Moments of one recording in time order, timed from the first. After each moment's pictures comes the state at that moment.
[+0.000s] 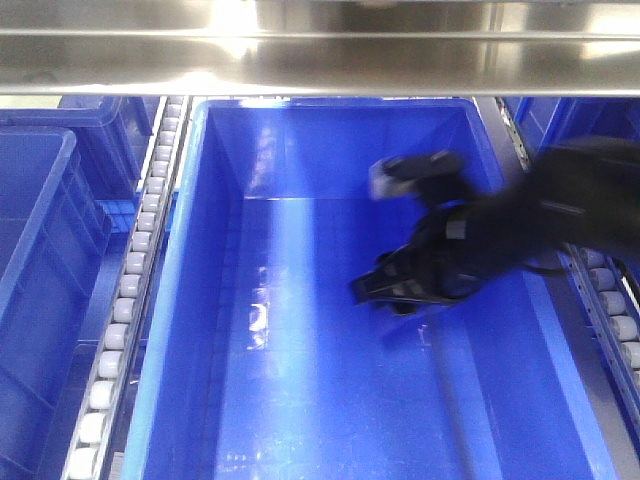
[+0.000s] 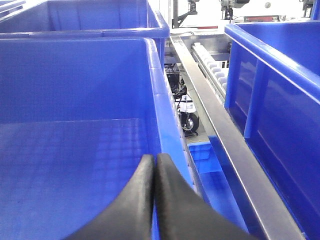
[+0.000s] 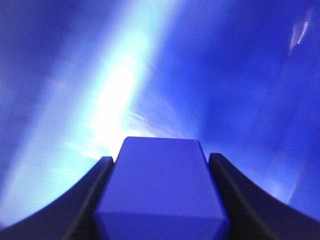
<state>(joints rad) 0.49 1.57 -1.17 0.10 0.81 0.06</state>
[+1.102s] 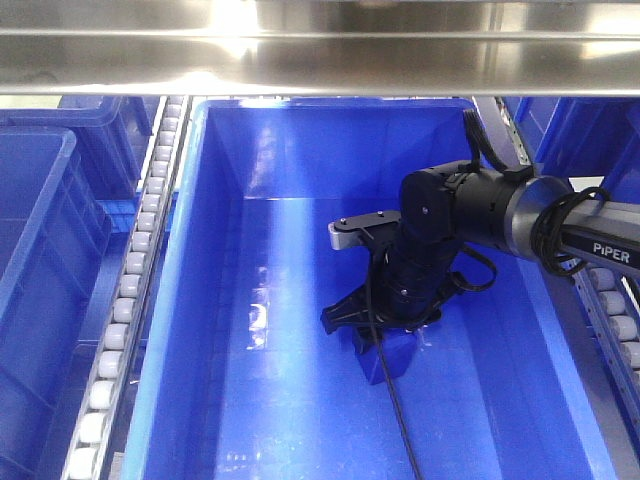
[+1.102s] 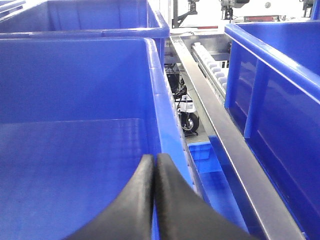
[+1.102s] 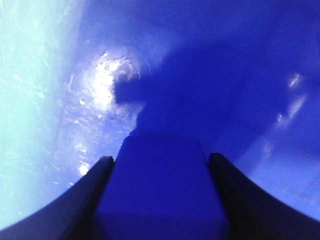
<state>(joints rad) 0.49 1.92 -1.34 0.08 0.95 0.08</state>
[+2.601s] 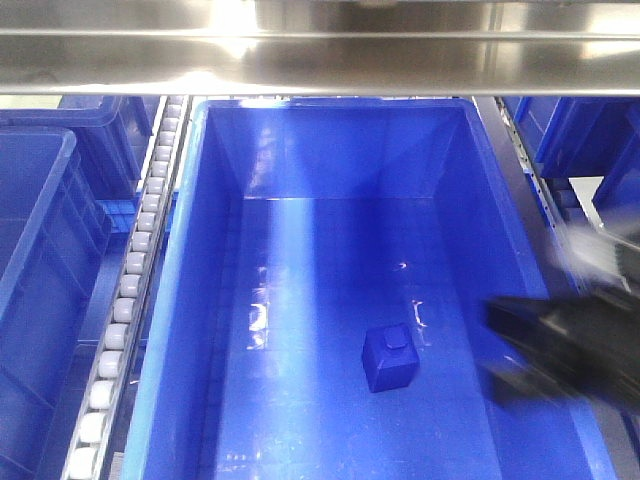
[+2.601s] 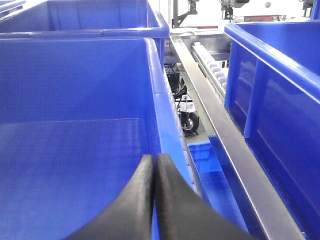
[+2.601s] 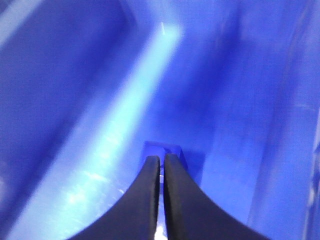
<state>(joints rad) 0.49 0.74 -0.54 0.07 0.37 0.09</state>
